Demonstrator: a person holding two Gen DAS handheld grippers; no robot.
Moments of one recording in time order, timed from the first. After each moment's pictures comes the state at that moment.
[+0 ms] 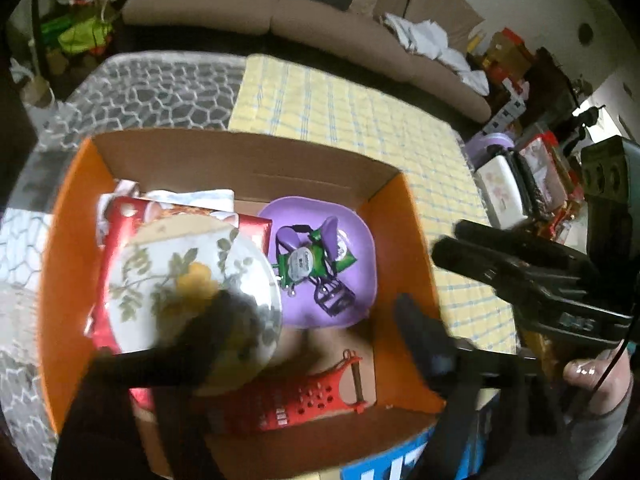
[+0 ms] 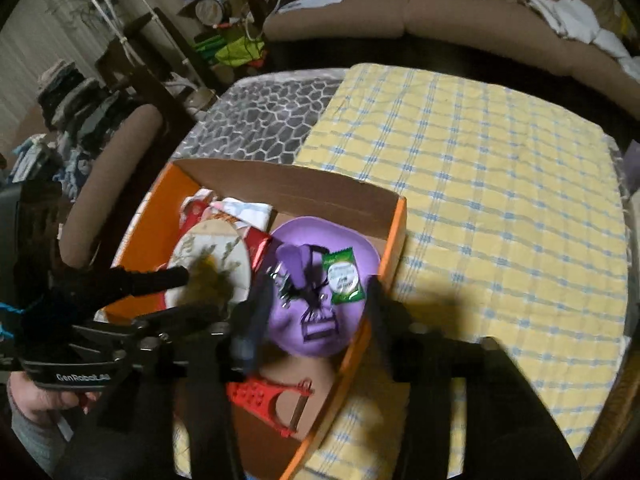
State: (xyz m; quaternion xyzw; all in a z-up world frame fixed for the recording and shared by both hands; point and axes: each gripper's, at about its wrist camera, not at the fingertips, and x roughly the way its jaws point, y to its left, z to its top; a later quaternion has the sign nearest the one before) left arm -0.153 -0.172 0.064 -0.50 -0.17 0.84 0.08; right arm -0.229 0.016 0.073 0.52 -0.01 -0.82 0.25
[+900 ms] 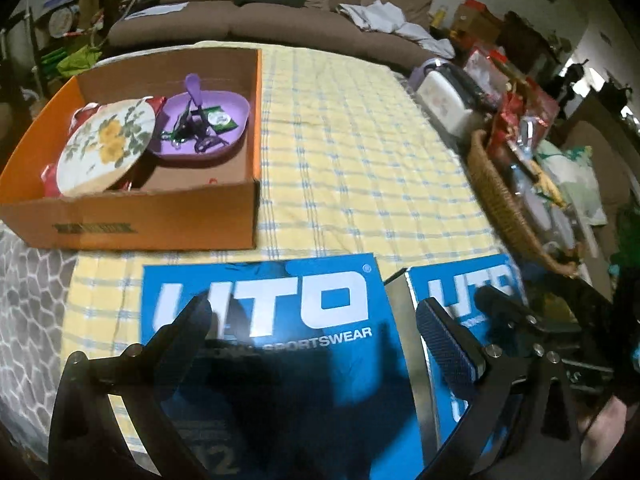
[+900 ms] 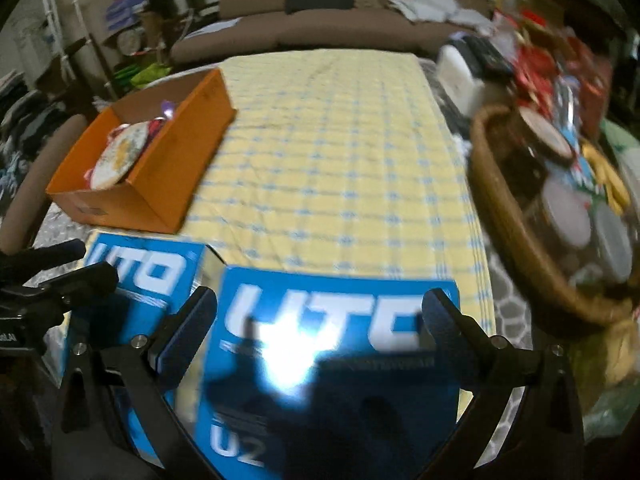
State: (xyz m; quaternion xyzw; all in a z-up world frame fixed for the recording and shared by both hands) left arm 0.011 0.003 0.030 -0.48 -0.10 0.87 0.08; right arm 0.013 0.195 0.034 0.49 -0.01 -0.87 0.05
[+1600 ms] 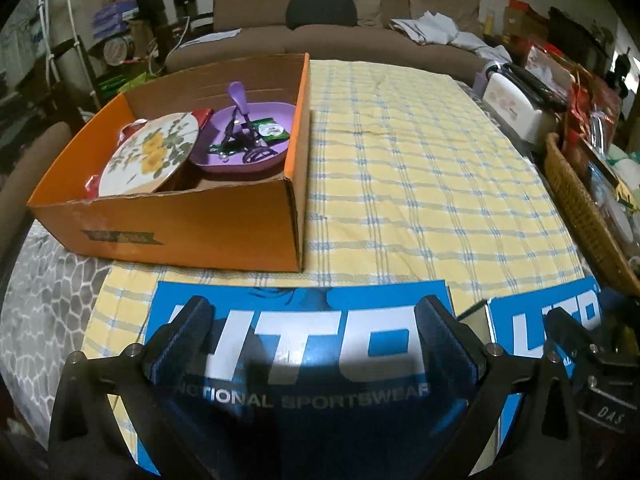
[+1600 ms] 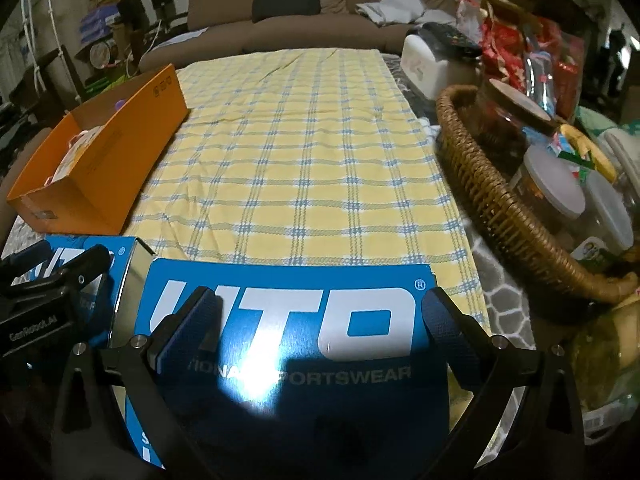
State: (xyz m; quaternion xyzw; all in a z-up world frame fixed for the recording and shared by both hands) left arm -0.007 0.016 0.001 -0.44 -0.04 0.89 -0.05; right arm 0.006 0.209 0.003 0.46 0.00 -0.89 0.00
